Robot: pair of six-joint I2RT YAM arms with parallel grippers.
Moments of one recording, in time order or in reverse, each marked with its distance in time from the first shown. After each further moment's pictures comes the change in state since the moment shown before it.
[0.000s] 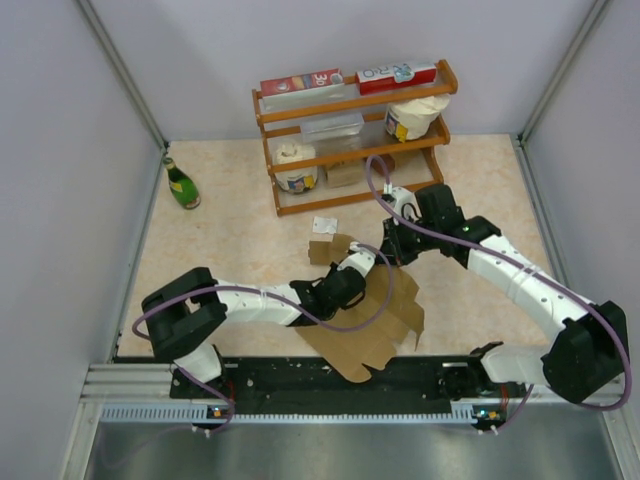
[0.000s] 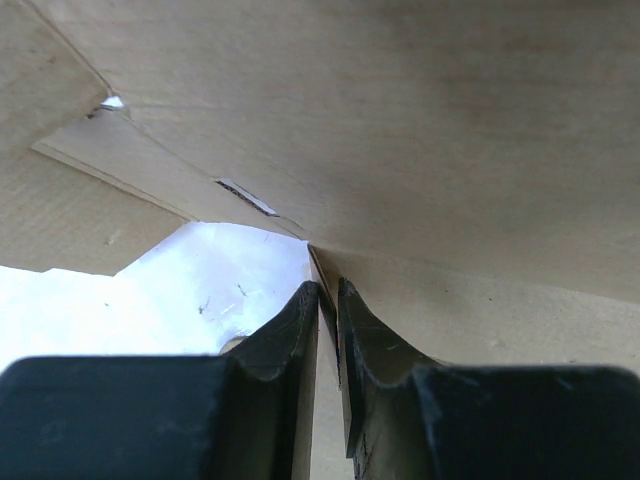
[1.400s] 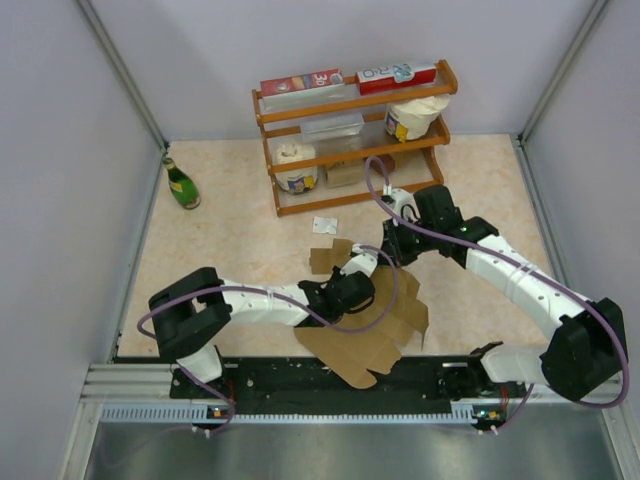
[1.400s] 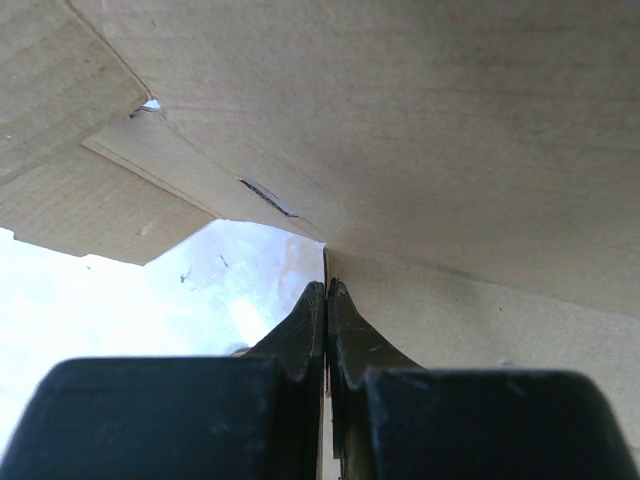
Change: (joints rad) left arm -0.051 0.042 0.070 -0.132 -0.067 -0.115; right arm 0.000 0.013 -0.013 0.012 0.004 0.010
